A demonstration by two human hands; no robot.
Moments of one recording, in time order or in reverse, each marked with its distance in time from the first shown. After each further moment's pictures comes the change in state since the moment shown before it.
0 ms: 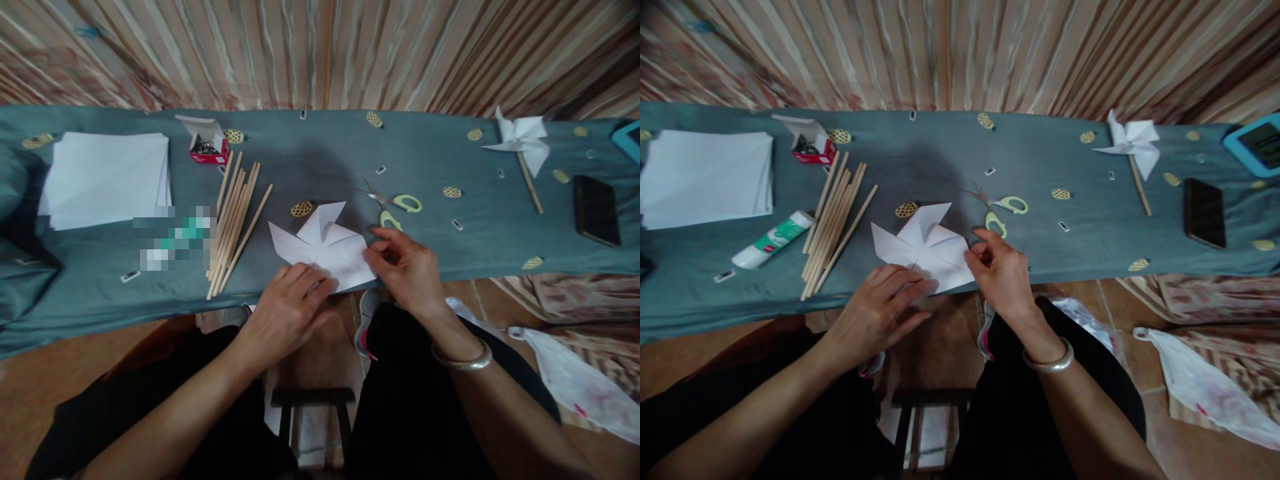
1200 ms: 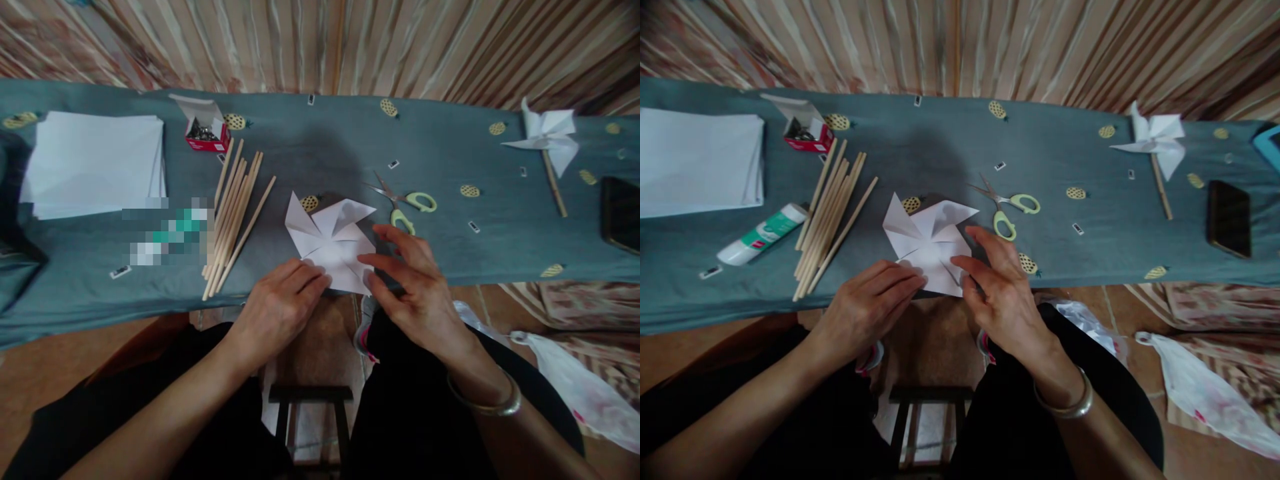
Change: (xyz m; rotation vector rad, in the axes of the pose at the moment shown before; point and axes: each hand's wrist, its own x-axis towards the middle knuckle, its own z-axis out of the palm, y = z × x) left_hand -0.003 -0.012 0.003 0.007 0.038 -0.016; right_hand -0.017 -0.005 -0.008 -0.214 -0.051 -0.572
